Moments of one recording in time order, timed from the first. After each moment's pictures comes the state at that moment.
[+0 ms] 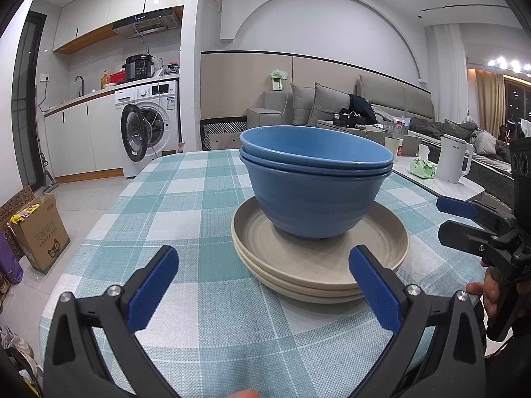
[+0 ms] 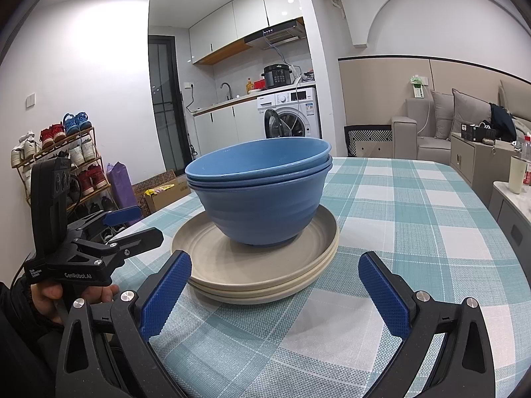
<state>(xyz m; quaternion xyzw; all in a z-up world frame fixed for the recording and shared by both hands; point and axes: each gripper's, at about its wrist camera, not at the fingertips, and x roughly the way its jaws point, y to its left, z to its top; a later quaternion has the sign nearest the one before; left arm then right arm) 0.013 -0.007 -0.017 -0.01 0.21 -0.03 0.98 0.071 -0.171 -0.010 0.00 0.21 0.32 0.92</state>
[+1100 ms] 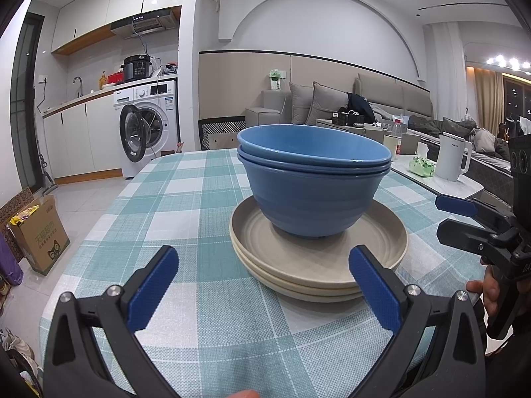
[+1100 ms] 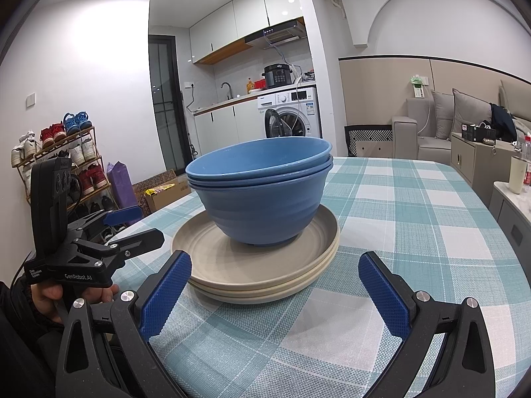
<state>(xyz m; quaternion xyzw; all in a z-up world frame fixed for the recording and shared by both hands) 0.013 -0.007 -0.018 -0.01 0.21 -0.04 0.98 0.072 -0.171 -0.010 0.00 0.21 0.32 0.92</state>
